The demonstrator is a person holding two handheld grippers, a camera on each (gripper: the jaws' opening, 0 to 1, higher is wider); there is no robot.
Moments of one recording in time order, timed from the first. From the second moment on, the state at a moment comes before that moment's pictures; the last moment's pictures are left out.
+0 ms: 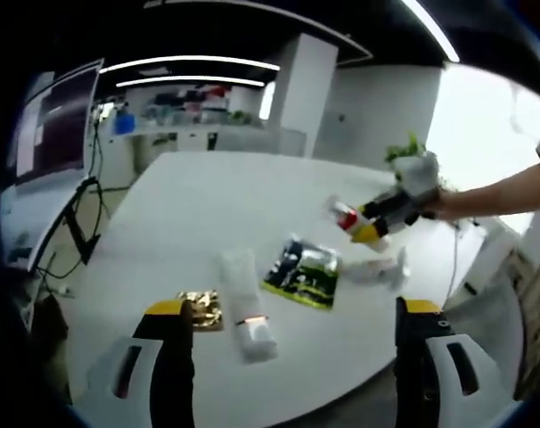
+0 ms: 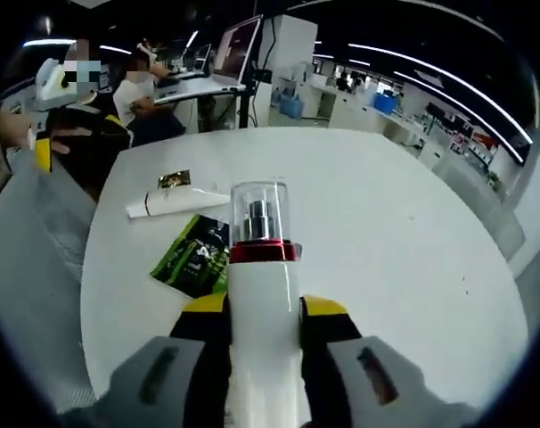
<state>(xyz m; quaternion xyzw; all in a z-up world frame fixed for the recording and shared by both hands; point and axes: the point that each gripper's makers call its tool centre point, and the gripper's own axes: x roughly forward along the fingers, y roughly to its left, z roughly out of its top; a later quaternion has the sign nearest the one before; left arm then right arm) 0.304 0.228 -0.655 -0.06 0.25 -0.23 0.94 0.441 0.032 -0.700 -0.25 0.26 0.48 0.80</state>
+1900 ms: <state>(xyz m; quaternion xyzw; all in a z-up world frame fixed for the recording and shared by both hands) 0.295 0.125 -0.543 -0.13 0.18 -0.45 0.87 0.319 0.090 -0.570 0.14 0.14 0.53 0.82</state>
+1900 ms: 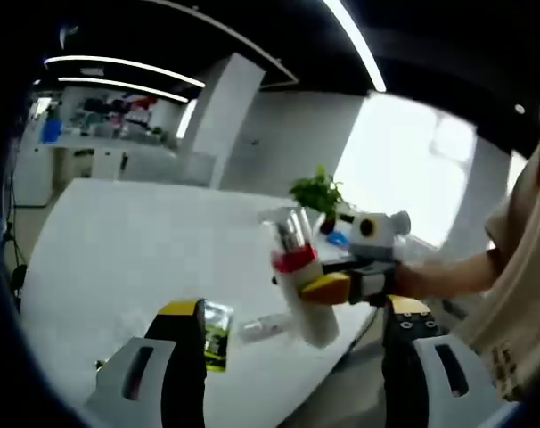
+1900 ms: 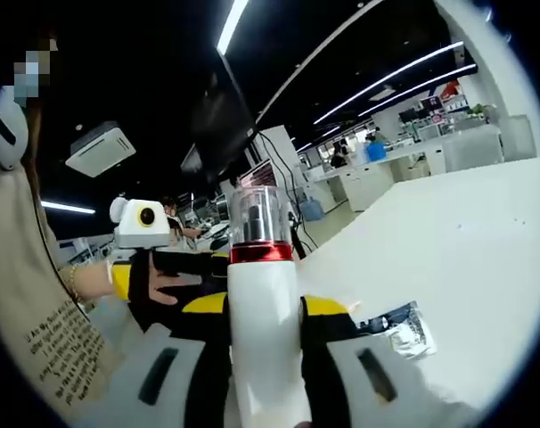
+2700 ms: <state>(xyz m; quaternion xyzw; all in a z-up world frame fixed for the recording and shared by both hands) 0.282 0.072 -0.509 -0.15 0.16 -0.58 0.78 0.274 0.097 -0.530 0.22 0.10 0.59 0.77</state>
